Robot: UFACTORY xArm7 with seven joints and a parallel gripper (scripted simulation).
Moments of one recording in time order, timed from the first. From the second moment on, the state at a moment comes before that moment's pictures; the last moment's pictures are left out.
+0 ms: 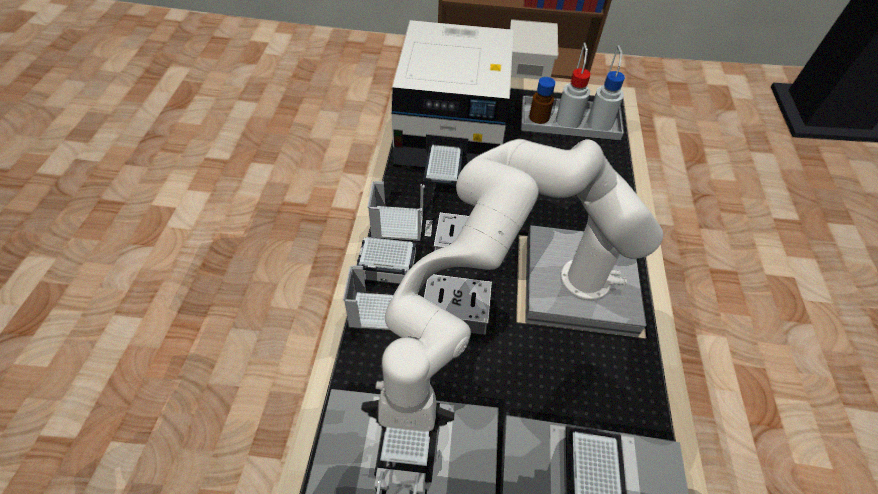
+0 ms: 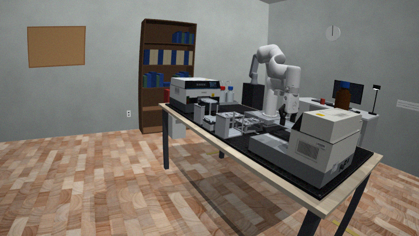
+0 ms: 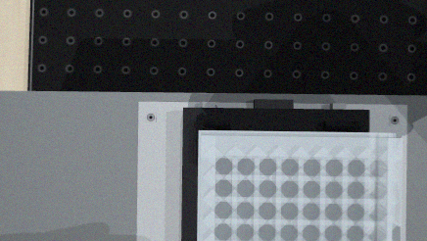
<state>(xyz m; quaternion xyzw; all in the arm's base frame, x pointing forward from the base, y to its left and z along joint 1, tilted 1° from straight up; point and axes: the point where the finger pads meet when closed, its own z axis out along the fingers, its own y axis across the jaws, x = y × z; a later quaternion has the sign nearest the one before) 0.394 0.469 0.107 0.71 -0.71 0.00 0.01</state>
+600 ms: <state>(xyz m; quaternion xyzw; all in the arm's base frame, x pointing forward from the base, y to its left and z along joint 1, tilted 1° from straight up) 0.394 0.469 0.090 0.71 -0.71 0.00 0.01</state>
